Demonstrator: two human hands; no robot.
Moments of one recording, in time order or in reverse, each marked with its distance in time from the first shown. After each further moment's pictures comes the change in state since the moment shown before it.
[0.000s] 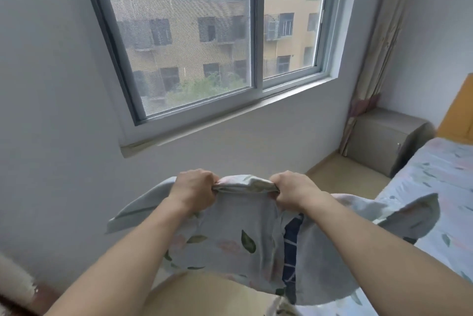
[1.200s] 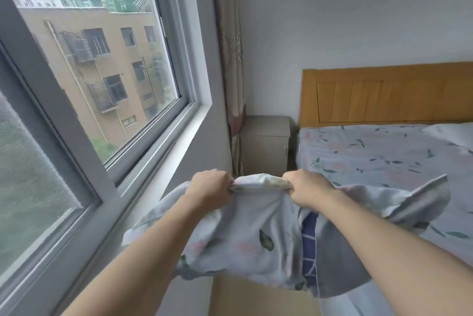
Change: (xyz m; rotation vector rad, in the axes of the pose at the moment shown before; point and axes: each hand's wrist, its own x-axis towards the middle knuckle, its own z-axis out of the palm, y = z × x) left_hand 0.793 0.152 0.148 -0.049 -0.040 0.830; right_hand 0.440 0.450 -0.039 -0.050 0.148 0.845
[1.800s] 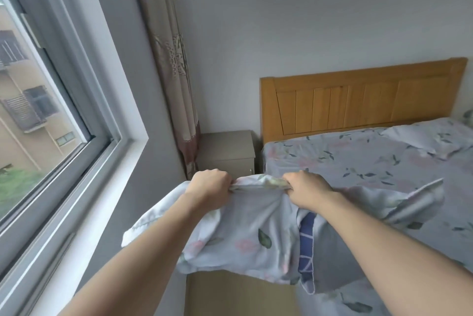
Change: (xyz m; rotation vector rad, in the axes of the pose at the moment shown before) left_hand 0.405 -0.006 0.056 0.038 0.019 0.248; right_hand 0.285 0.192 0.006 0.055 0.025 0.251
